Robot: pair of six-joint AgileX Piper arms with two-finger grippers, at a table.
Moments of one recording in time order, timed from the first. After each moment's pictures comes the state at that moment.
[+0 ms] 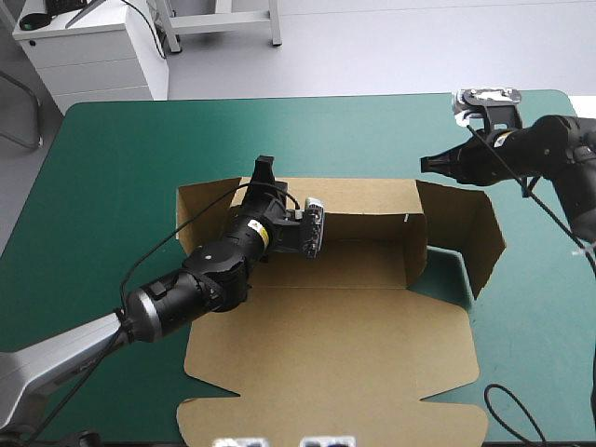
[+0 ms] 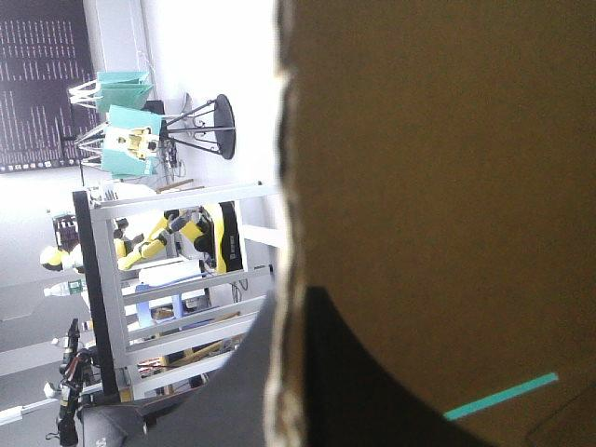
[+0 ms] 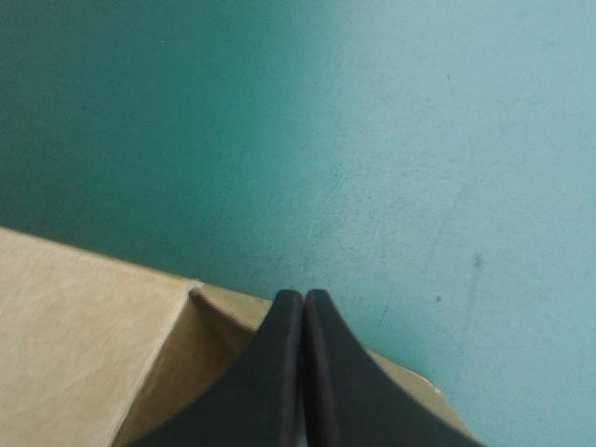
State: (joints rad) left arm -0.88 1.46 -1.08 1.25 0.52 0.06; right arm 0.10 1.47 -1.53 0.25 1.03 -0.13
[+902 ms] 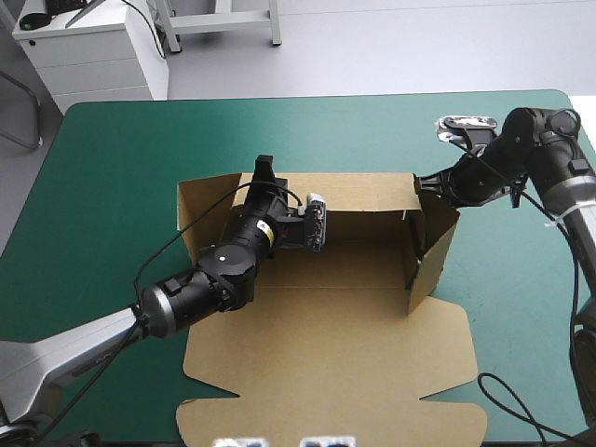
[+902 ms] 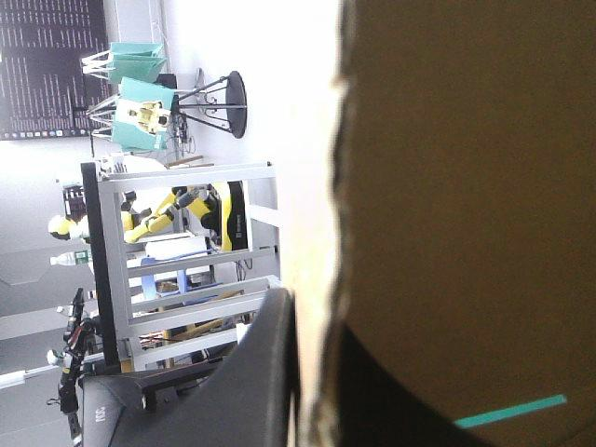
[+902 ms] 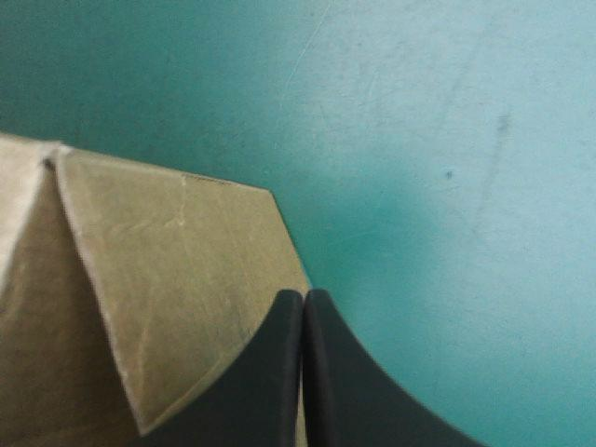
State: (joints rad) left arm -0.88 1.51 -1.08 1.38 0.56 -0.11; right arm 0.10 1.62 -1.56 0.23 1.24 -0.10
